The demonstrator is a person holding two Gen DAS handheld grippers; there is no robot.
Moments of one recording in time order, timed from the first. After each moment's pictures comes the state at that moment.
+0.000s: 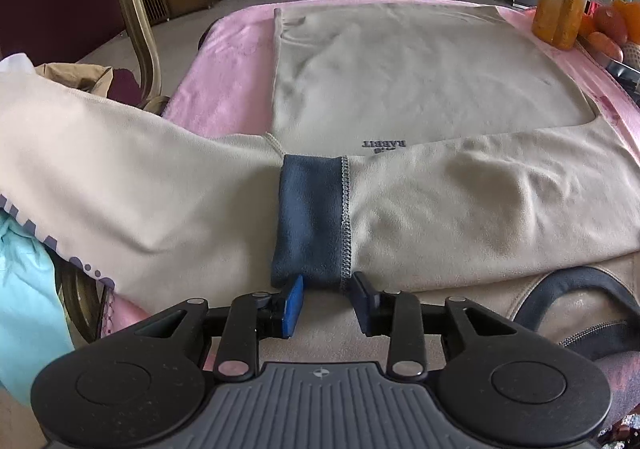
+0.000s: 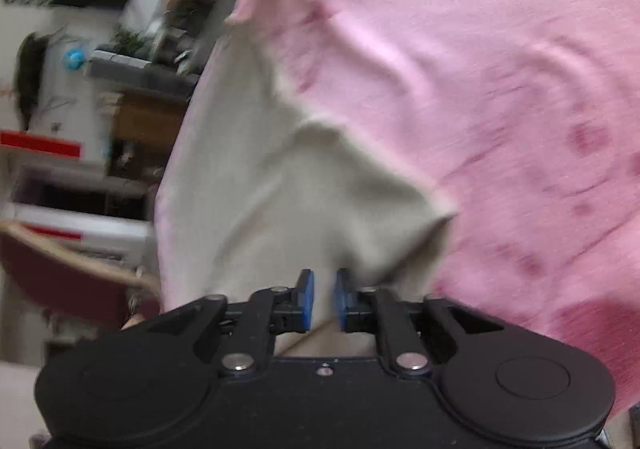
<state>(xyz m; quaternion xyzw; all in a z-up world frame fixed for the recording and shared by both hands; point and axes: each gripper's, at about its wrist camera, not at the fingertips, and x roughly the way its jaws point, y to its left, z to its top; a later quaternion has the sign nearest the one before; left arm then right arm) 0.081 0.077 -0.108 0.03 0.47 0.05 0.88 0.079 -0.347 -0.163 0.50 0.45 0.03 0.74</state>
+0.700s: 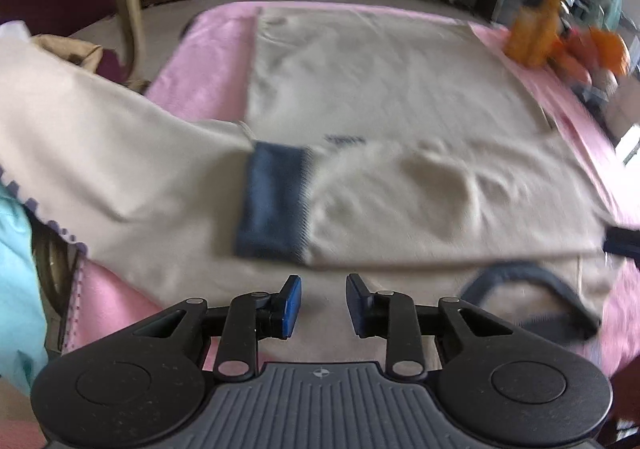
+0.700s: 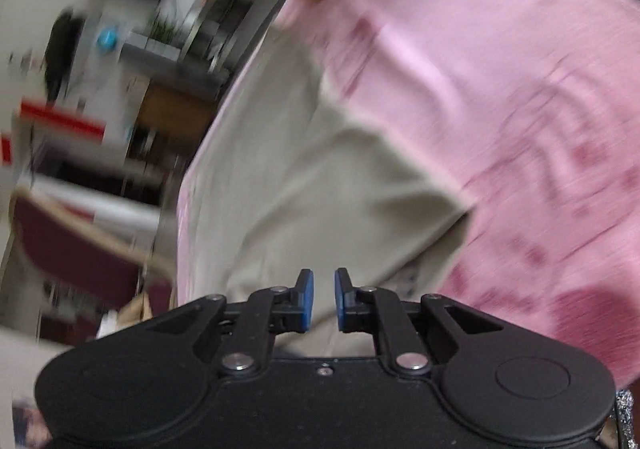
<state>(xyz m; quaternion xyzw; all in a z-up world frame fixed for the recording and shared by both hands) 0.052 0.067 -0.101 -0.02 0.47 -0.01 0.88 0.050 -0.317 -0.137 0.44 0.45 0.11 0.77</state>
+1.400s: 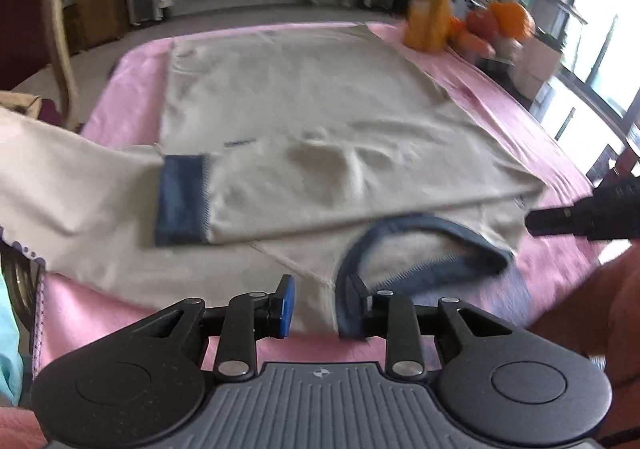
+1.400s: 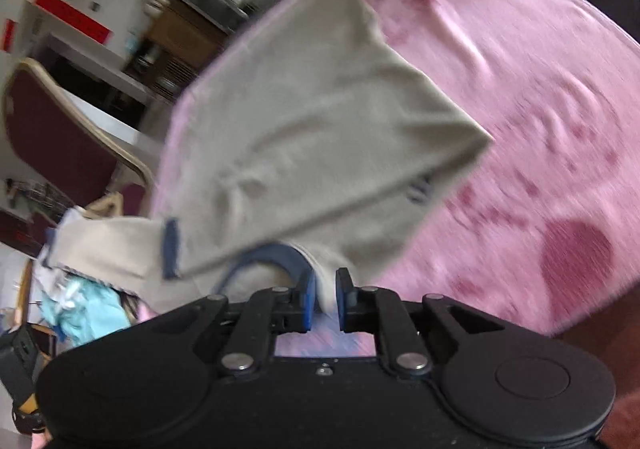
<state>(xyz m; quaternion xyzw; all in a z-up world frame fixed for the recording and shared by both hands) 0.009 0.036 -0.090 0.00 0.43 -0.09 0.90 0.002 -0.286 -0.098 0.31 0.48 0.14 0.81</state>
